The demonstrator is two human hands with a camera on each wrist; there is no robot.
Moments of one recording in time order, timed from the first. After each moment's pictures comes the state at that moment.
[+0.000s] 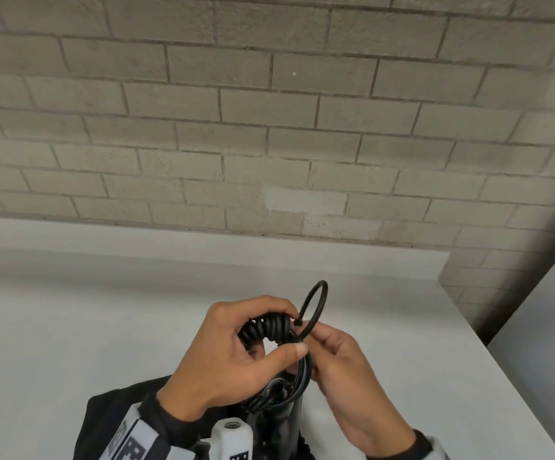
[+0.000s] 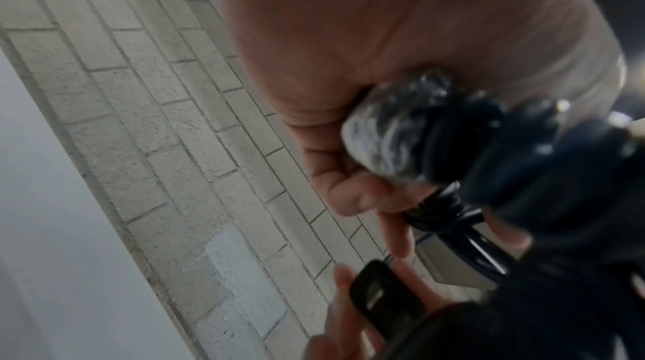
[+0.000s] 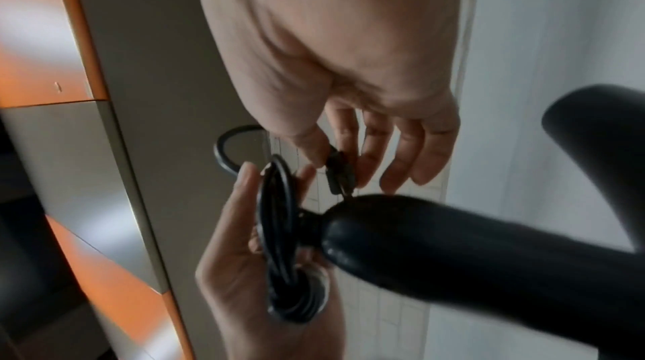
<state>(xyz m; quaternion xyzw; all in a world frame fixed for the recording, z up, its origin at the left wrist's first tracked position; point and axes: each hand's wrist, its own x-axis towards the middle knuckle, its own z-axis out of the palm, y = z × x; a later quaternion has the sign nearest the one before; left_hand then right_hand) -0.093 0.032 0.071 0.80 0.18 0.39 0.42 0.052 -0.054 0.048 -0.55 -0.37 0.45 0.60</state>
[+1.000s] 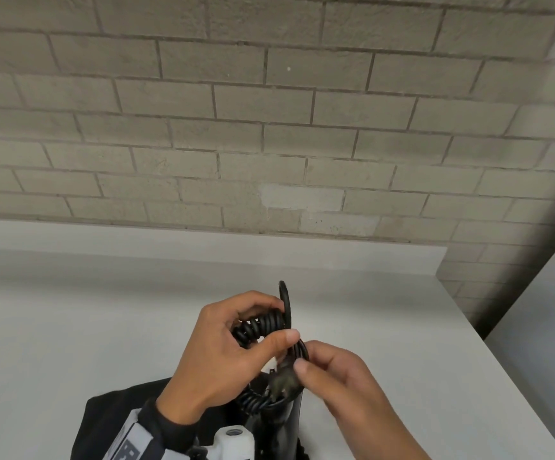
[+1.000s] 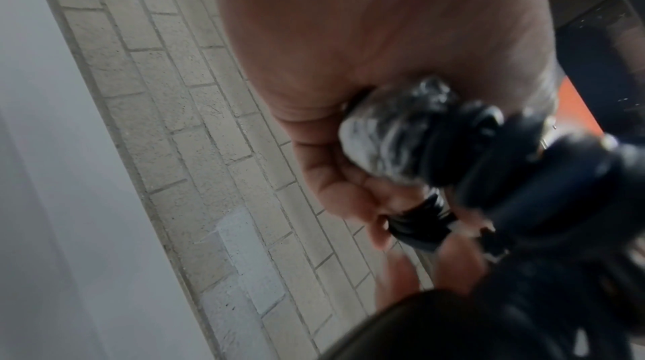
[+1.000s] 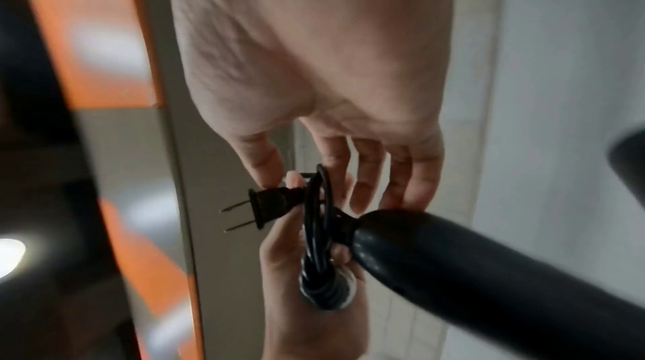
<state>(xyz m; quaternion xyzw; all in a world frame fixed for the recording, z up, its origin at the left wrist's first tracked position) -0.092 0.033 0.066 0.76 0.23 0.41 0.44 0.050 -0.080 0.047 -0.50 -0.45 0.46 0.58</state>
